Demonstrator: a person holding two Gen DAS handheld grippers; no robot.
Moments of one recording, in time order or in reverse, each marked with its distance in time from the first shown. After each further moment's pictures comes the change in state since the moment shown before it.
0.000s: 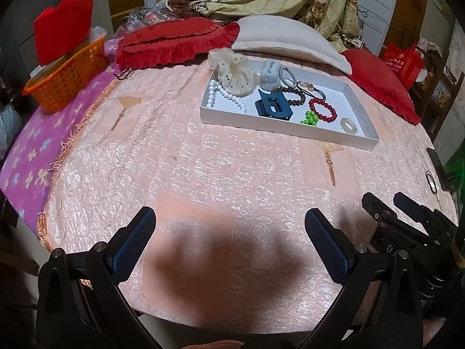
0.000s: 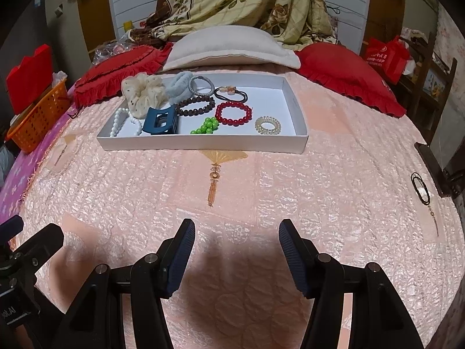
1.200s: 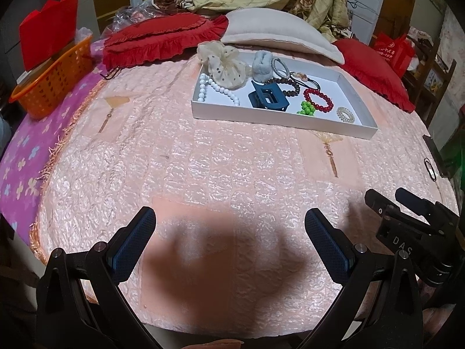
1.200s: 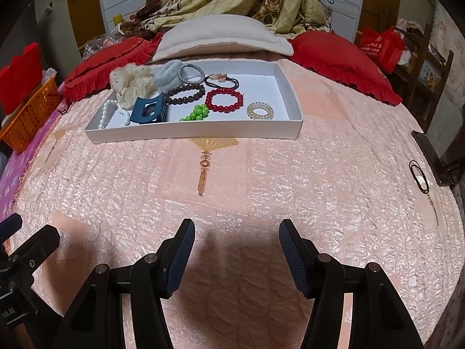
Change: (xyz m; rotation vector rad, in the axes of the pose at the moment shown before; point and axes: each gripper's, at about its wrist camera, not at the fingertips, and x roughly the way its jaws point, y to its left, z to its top) left arm 0.015 0.005 0.000 0.055 0.017 -0.046; right arm 0.010 -0.003 -0.003 0.024 0.047 -0.032
